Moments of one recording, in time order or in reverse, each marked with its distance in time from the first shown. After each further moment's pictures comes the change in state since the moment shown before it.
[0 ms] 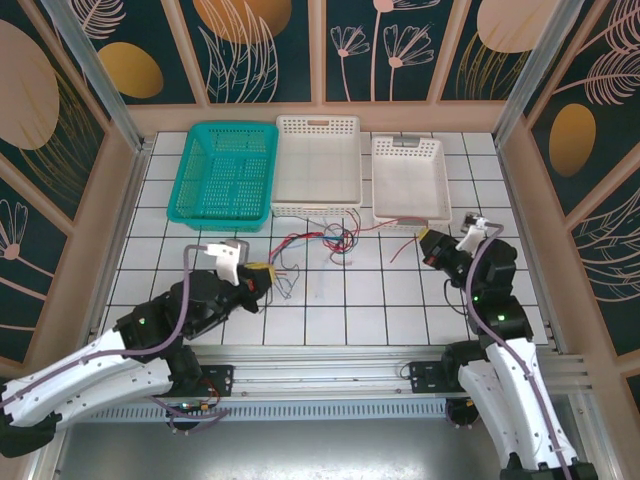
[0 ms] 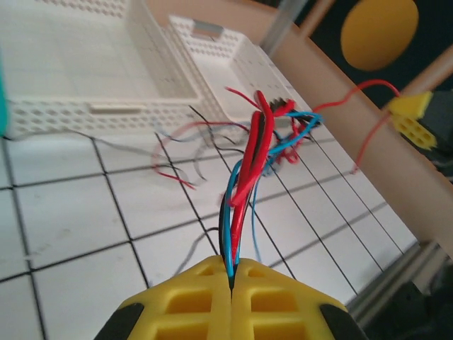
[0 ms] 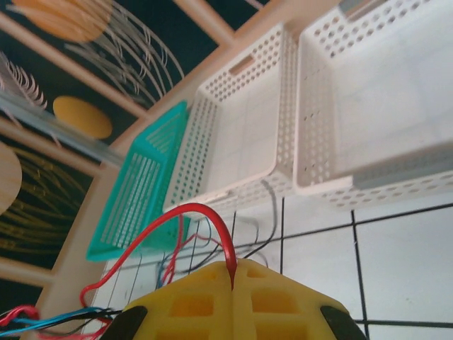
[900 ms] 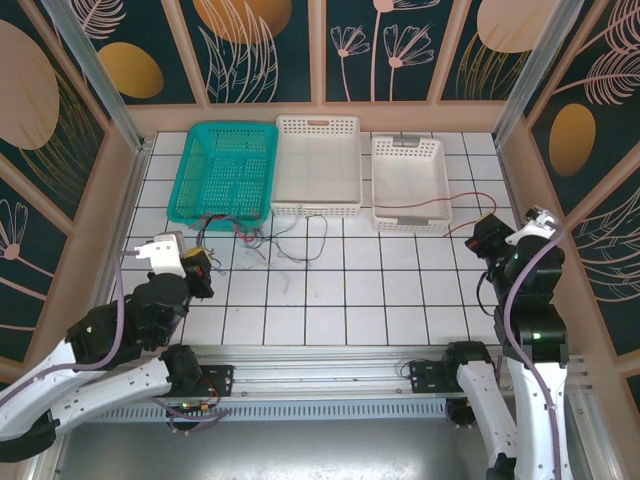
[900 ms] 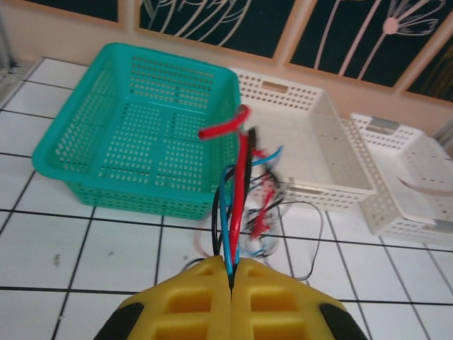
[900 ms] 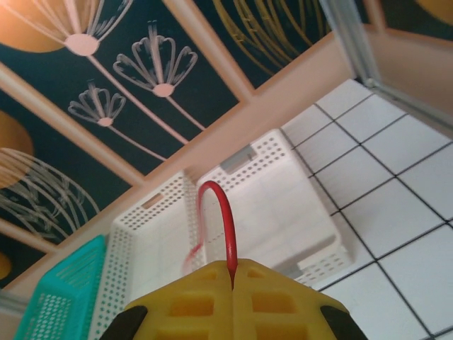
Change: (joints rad) left arm -0.001 -0.068 0.201 -0.438 -0.508 -0.076; right arm -0.090 0.004 0.374 -0.337 0.418 -0.071
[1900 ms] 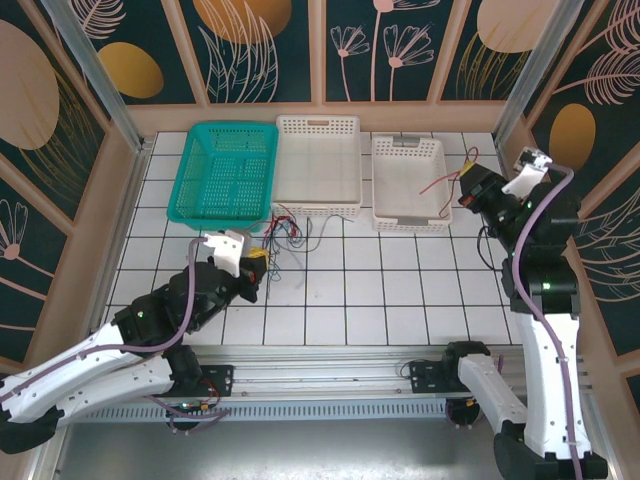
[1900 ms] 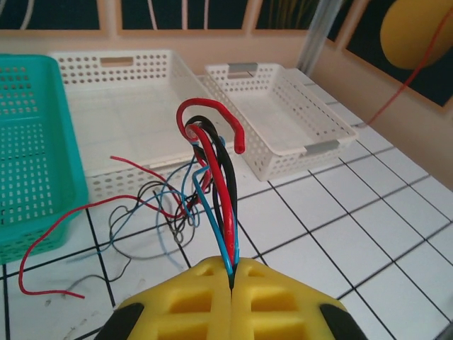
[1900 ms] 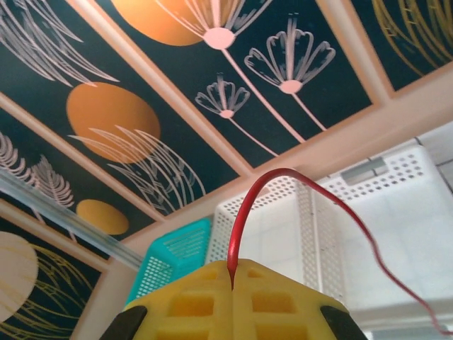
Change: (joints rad) left arm 0.000 0.141 -0.135 0.452 0.415 0.317; right arm 0.000 0.302 0.269 0.166 -0.346 0.014
